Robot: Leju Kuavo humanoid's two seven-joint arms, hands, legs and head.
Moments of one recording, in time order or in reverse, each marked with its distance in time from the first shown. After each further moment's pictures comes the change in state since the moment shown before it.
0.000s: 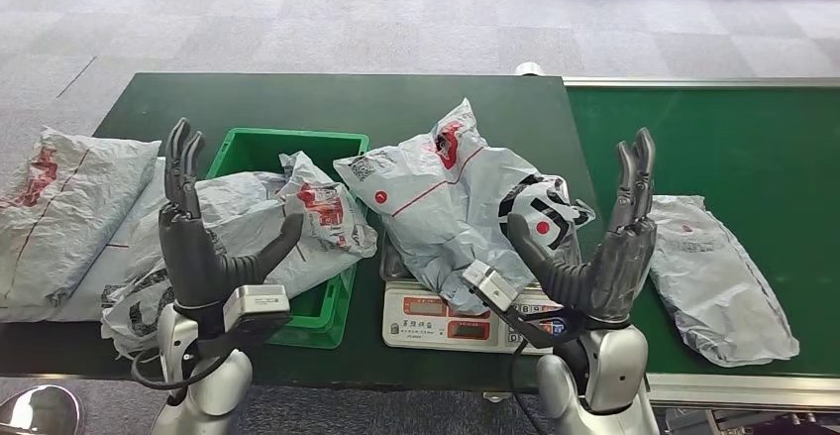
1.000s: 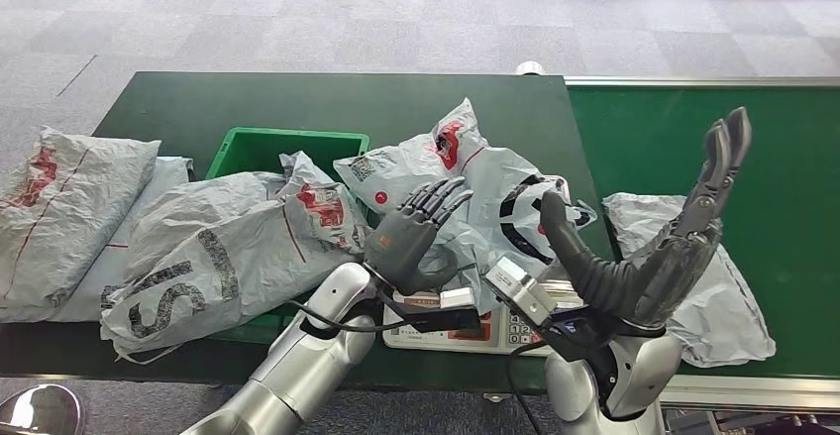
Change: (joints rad) left arm -0.371 -0.146 -0.245 0.868 -0.275 -0.139 0.009; right arm -0.008 0.068 -0.015 -0.158 -0.102 0.002 -0.088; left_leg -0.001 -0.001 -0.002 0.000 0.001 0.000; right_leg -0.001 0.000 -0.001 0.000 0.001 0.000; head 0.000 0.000
